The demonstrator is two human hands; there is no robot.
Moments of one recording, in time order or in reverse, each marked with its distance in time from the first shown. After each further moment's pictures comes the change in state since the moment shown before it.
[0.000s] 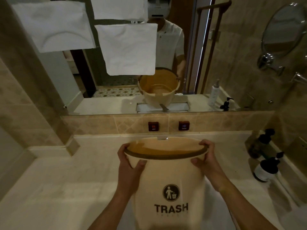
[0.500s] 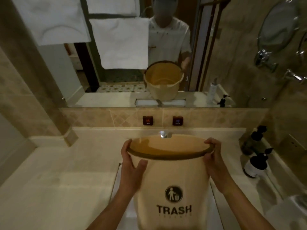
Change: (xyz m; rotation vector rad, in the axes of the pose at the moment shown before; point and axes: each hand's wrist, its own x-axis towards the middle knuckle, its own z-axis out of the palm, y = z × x) left_hand -0.048 0.011 0.046 0.000 -0.042 0.053; right_hand -0.032 0.012 -0.057 -0.138 0.069 -0.129
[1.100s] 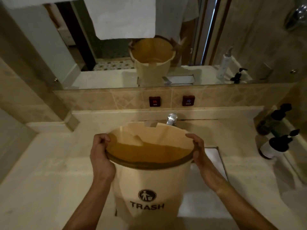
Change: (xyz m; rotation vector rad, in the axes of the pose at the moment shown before) left_hand 0.043 -0.033 -0.084 -0.138 0.365 -0.184; right_hand 0.011 0.024 0.094 0.253 -0.115 0.274
